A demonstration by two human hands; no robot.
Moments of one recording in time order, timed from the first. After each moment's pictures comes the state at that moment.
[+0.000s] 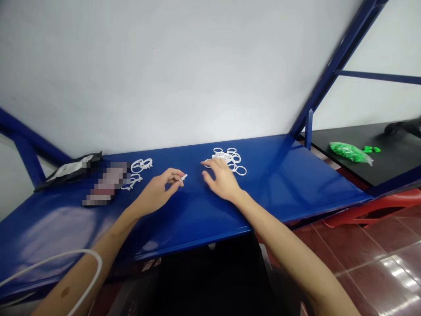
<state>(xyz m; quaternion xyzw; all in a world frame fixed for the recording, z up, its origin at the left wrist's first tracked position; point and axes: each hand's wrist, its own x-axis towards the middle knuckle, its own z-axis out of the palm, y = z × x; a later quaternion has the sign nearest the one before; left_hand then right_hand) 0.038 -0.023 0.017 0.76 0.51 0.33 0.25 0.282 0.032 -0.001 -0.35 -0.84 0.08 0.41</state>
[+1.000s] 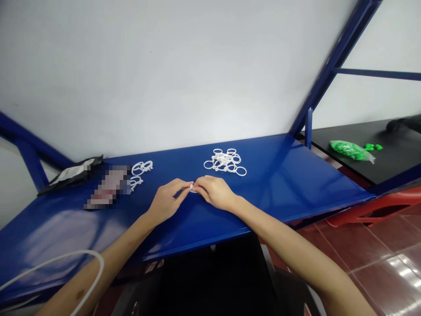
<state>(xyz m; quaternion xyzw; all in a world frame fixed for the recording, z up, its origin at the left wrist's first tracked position) 0.060 -0.029 -0.012 0.80 0.44 0.39 0.10 0.268 0.011 -0.008 -0.27 -0.89 0.17 0.32</state>
